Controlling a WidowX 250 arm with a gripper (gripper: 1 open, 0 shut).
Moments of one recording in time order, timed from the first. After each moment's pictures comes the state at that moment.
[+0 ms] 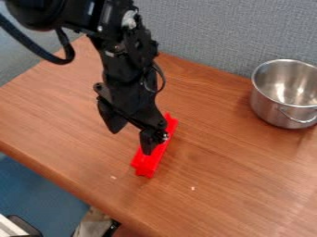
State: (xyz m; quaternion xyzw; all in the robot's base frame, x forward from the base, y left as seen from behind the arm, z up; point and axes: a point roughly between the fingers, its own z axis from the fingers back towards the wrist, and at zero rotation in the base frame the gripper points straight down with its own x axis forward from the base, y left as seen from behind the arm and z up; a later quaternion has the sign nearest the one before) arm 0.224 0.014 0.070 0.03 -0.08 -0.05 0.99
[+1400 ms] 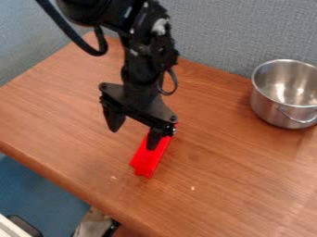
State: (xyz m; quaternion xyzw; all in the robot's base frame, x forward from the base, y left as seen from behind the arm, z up) arm 0.237 0.020 0.060 0.09 -0.04 0.04 0.99
